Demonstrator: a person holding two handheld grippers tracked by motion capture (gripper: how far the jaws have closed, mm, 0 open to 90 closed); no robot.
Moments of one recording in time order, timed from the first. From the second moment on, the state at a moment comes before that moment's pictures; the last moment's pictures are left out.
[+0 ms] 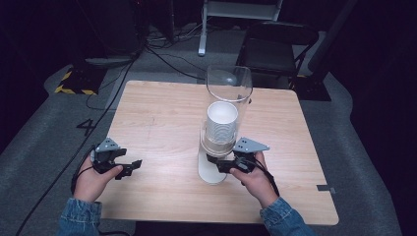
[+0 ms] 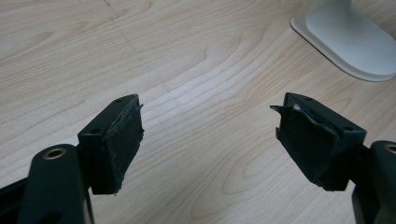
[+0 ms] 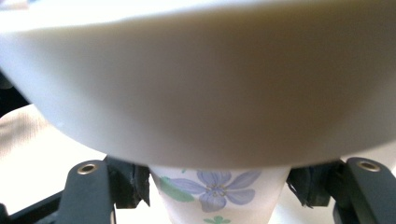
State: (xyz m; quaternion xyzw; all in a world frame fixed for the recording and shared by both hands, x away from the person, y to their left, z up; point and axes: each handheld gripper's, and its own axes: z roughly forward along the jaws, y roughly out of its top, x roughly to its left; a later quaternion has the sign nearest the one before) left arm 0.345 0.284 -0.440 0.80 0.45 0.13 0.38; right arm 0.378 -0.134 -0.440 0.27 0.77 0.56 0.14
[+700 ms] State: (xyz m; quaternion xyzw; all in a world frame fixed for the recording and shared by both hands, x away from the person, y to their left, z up) left arm 0.346 0.285 -0.440 0.80 0.45 0.13 0.38; right arm 0.374 -0.134 -0.460 0.27 0.81 0.51 0.14
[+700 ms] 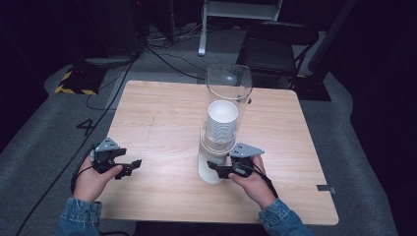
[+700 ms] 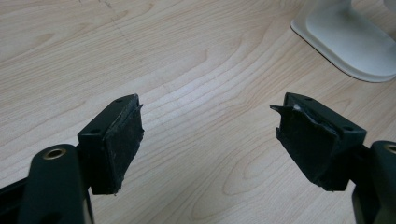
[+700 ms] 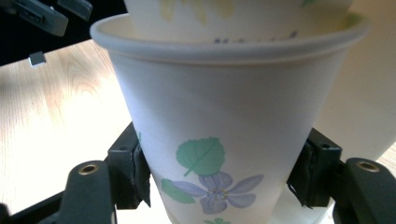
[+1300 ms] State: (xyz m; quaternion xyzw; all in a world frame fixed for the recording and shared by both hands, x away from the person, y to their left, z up) left arm 0.347 0.285 -0.439 0.80 0.45 0.13 0.39; right arm 0.365 -0.143 -0.468 0.27 0.84 0.45 0.15
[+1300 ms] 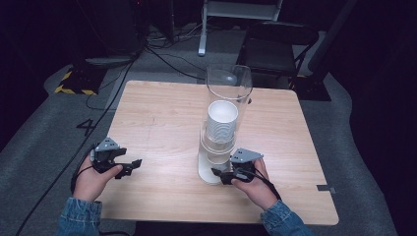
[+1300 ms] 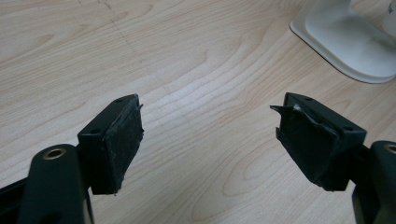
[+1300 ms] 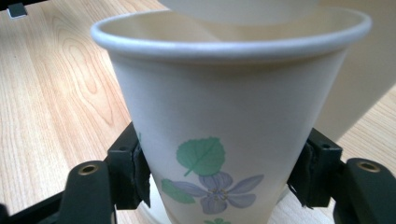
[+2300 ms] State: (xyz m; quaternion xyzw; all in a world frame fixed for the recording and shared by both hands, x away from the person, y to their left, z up) left arm 0.362 0.272 -0.440 0.80 0.44 0.12 0.39; right arm 0.367 -0.219 -0.449 0.36 0.80 0.44 0.20
